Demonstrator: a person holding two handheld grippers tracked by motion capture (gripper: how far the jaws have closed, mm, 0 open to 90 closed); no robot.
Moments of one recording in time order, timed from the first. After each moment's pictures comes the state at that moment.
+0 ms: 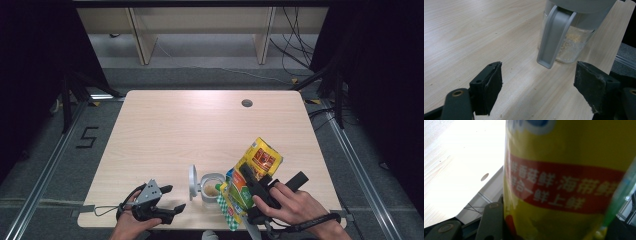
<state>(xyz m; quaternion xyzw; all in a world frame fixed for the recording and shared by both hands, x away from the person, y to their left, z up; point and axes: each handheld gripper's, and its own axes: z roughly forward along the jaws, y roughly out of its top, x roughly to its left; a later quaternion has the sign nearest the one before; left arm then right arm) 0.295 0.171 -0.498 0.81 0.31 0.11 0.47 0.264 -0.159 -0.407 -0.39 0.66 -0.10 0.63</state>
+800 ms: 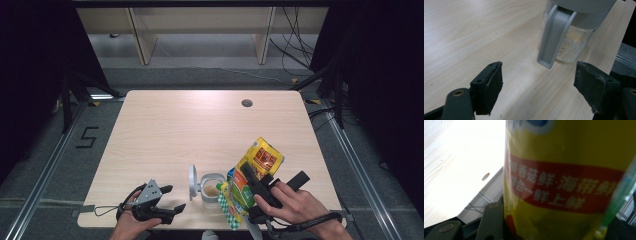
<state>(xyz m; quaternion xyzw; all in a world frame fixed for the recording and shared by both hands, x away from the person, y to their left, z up) 0.296 0.172 -0.498 0.82 0.31 0.12 0.47 0.265 -0.161 -0.407 -0.38 0.66 -0.10 0.63</state>
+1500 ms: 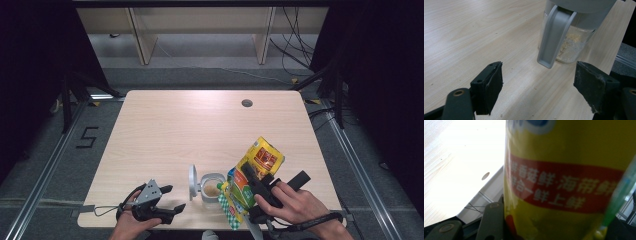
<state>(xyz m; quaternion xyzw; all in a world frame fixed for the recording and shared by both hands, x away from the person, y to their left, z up) 0.295 0.172 -0.498 0.81 0.31 0.12 0.47 0.265 -0.162 -0.406 -0.39 0.67 -0.10 0.63</state>
